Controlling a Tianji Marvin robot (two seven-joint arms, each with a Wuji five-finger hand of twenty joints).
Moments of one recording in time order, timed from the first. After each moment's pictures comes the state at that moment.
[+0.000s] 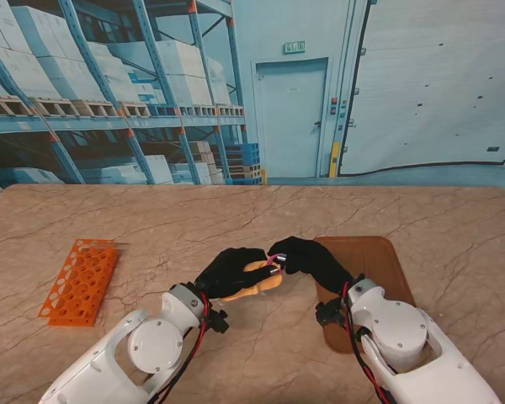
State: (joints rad) left arm 1.47 -1.16 -0.93 -1.60 0.32 -0.18 0.09; right arm -1.62 -1.13 1.24 -1.64 0.13 -0.05 0.20; left_hand 0.69 -0.27 0.50 -0.04 0.79 0.15 1.11 0.51 1.25 0.04 1.16 1.02 1.26 0.11 1.71 0.84 1.10 0.18 1.84 1.03; right_hand 0.41 -0.52 0.92 -0.07 0.65 -0.09 0.66 0.51 0.63 0.15 0.71 0.42 0.55 0.10 0.72 0.63 0.19 0.21 0.86 0.70
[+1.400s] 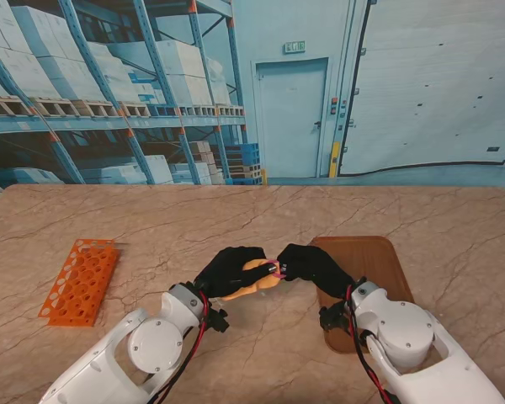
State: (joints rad) left arm 1.47 -1.17 -0.93 -1.59 0.31 -0.19 0.11; right arm -1.63 -1.12 1.26 -1.65 0.18 -0.04 0.27; left_hand 0.63 -0.27 0.58 -0.04 0.80 0.15 1.16 0.55 1.25 0.03 1.19 1.03 1.26 0.10 1.72 0.84 1.10 0.18 1.84 1.04; right_hand 0.56 -0.58 1.03 0.02 0.73 -0.13 1.03 0.53 0.71 0.15 0.80 0.49 0.56 0.10 0.74 0.63 0.20 0.21 0.84 0.71
